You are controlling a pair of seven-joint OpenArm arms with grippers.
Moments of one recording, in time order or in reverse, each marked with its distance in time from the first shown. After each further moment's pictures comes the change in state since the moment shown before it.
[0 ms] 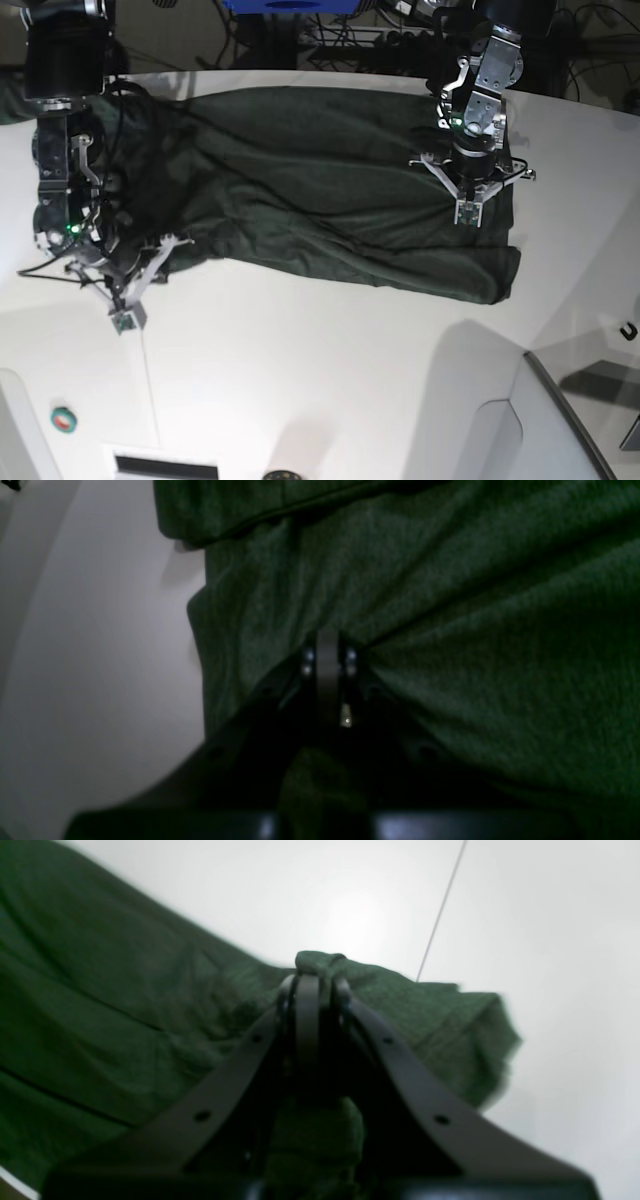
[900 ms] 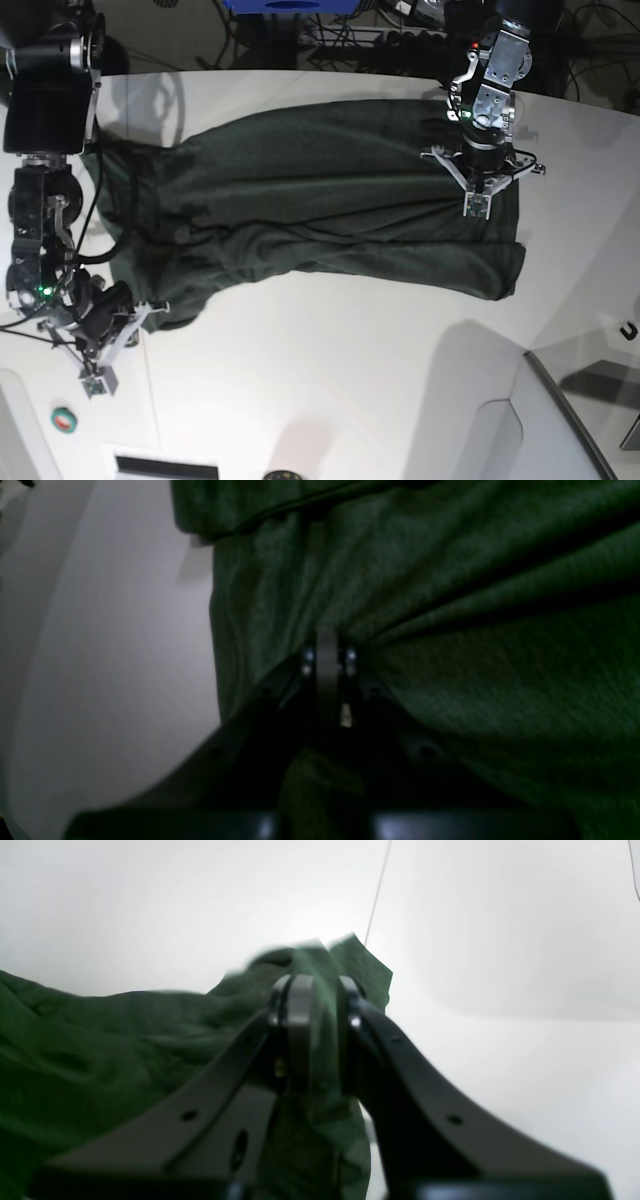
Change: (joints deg) left arm 1.6 -2.1 0.0 0.1 0.0 0.3 -0.7; right arm 10.6 1.6 2.6 -4.1 0.0 0.1 -0.6
